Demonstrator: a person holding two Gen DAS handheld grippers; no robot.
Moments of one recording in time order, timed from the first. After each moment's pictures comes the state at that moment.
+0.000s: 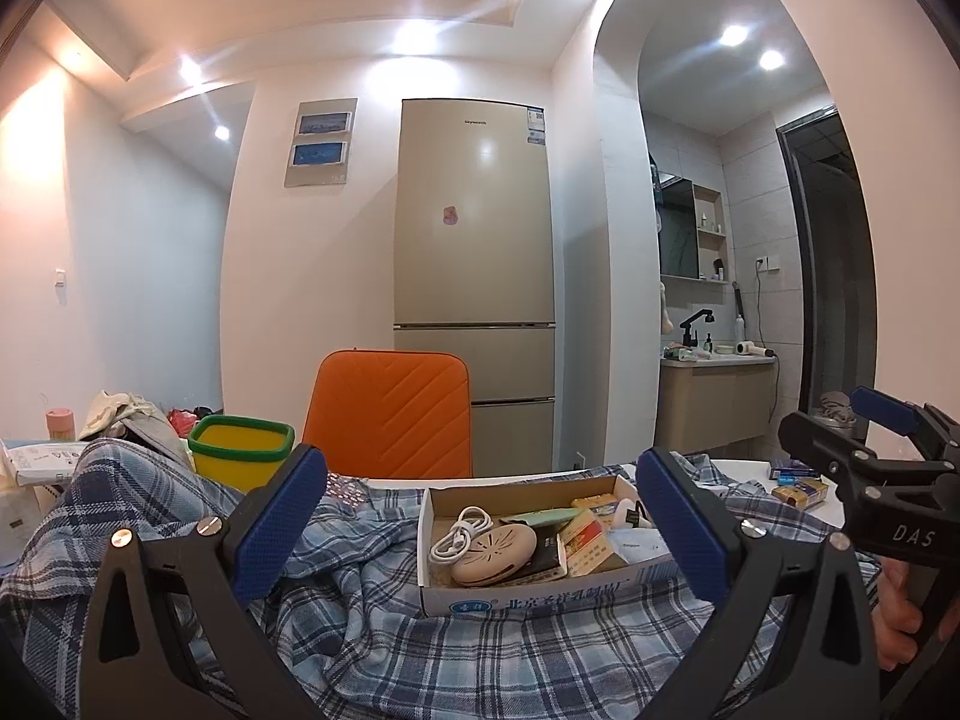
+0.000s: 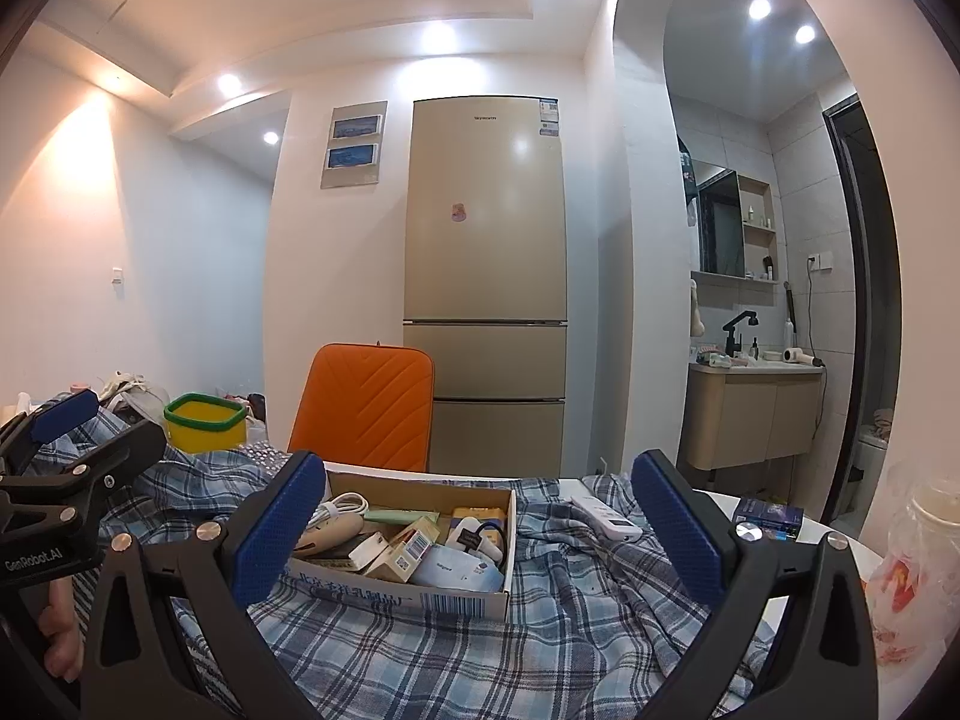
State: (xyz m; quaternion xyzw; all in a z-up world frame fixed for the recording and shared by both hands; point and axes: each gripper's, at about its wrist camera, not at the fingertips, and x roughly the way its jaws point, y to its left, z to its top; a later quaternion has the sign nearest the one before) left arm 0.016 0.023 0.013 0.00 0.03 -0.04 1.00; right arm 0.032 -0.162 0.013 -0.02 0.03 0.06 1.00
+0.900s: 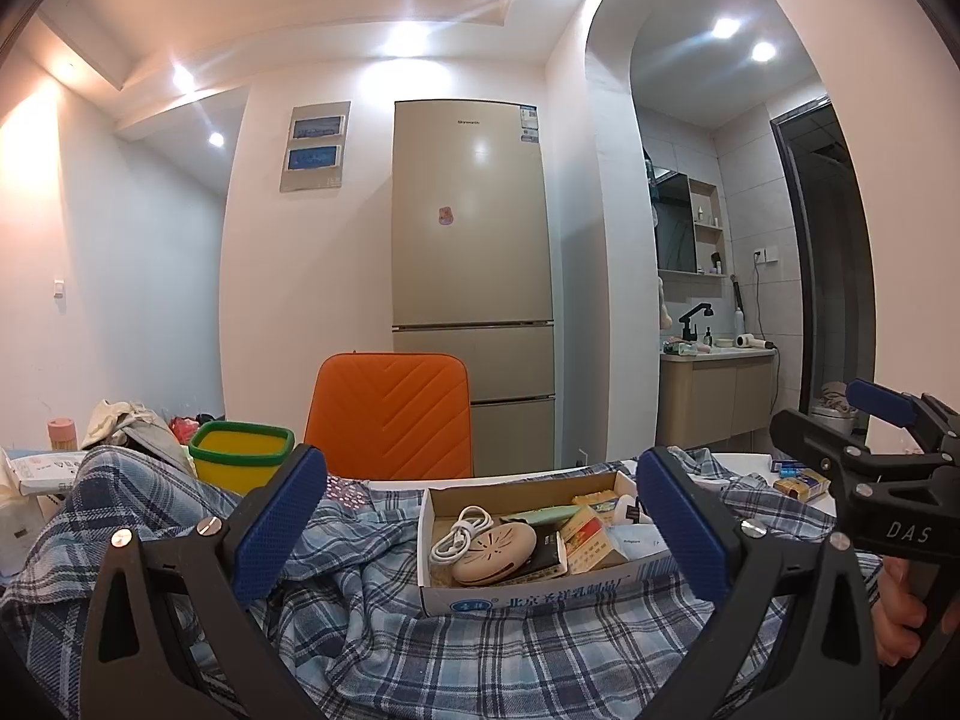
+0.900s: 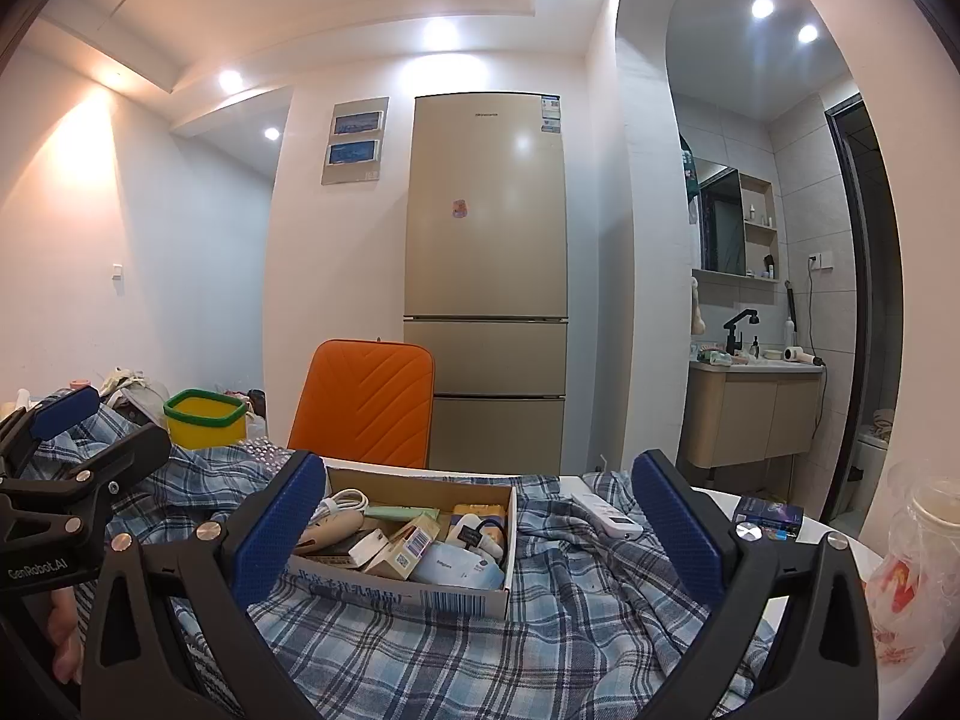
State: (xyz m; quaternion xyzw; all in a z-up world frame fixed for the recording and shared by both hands) left arm 0.014 0.018 0.011 0.01 0.02 -0.04 1.00; right arm 0.032 -0.160 0.010 -0.02 0.03 0.06 1.00
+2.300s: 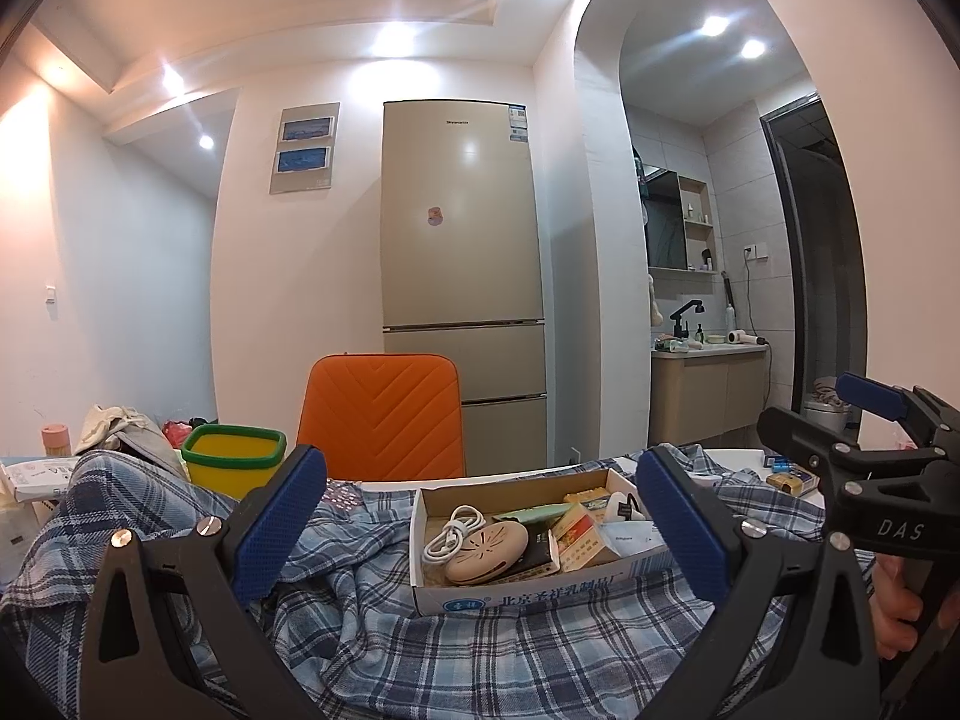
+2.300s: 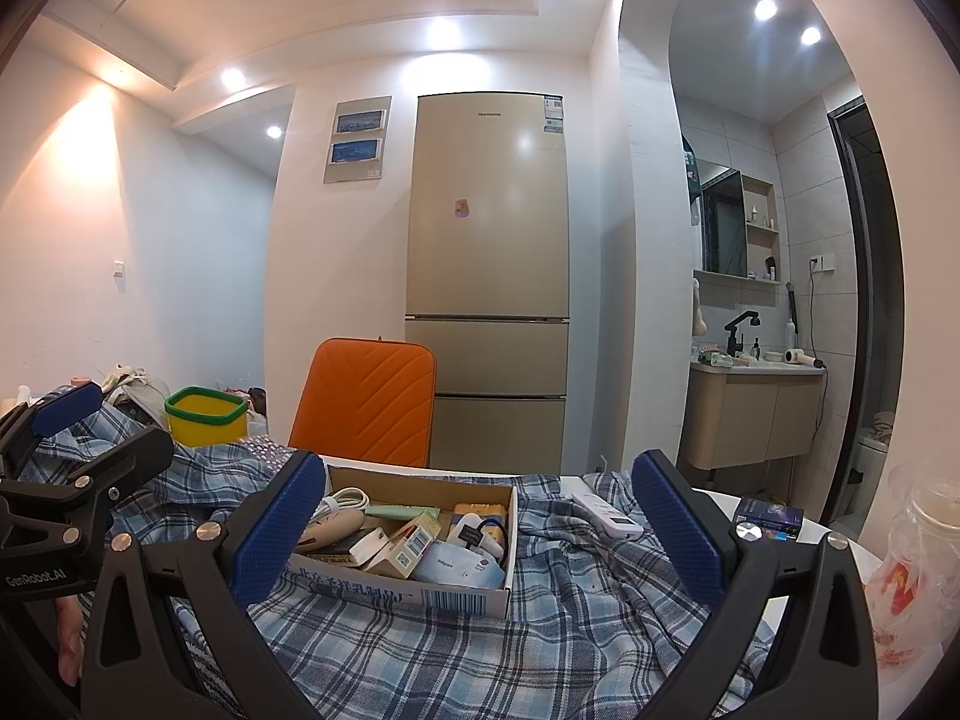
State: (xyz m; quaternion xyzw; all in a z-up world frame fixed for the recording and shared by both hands) left arm 0.013 0.014 0.012 0.01 0.03 -0.05 1.00; right arm 0.033 -0.160 0.009 -0.02 0.03 0.06 1.00
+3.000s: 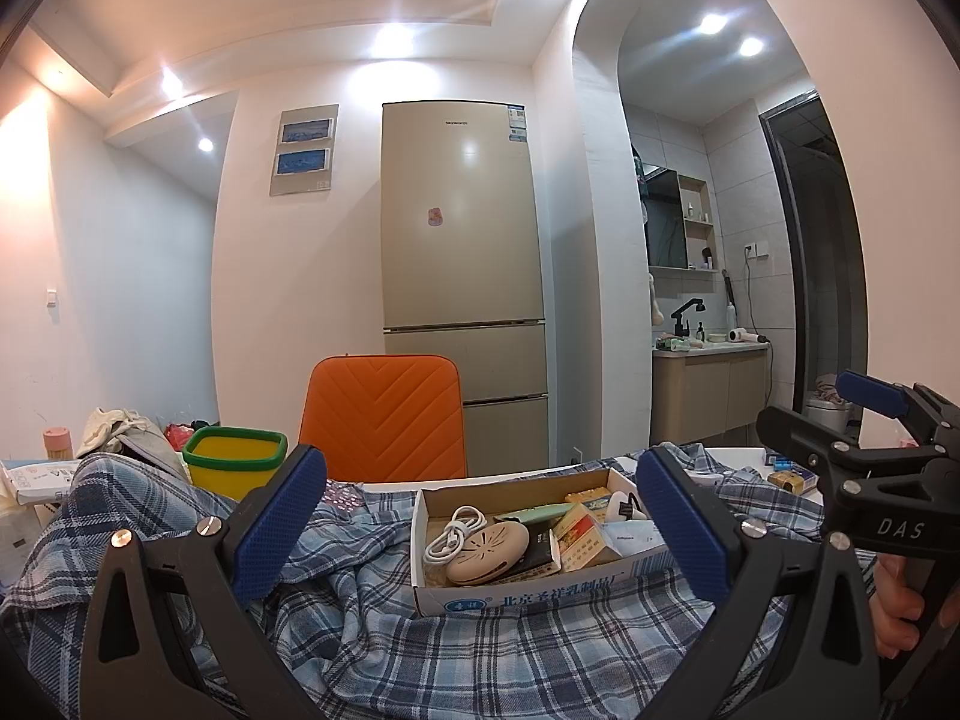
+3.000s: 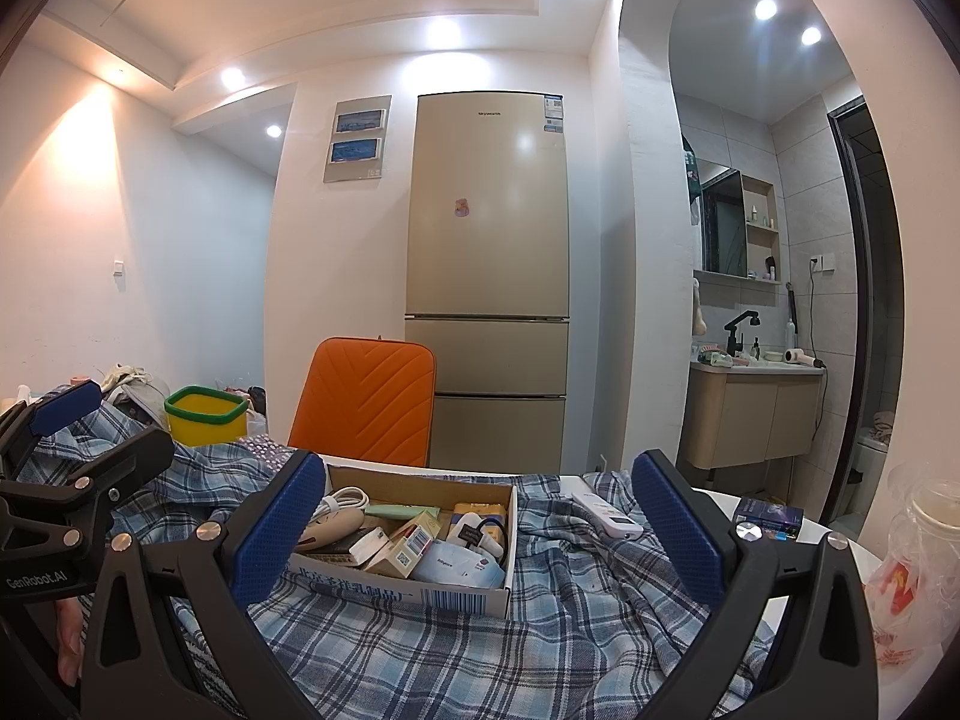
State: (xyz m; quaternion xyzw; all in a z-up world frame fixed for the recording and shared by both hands) left arm 0.014 0.013 0.012 0.02 0.03 -0.05 1.00; right arm 0.032 -0.160 0.010 -0.02 0.03 0.06 1.00
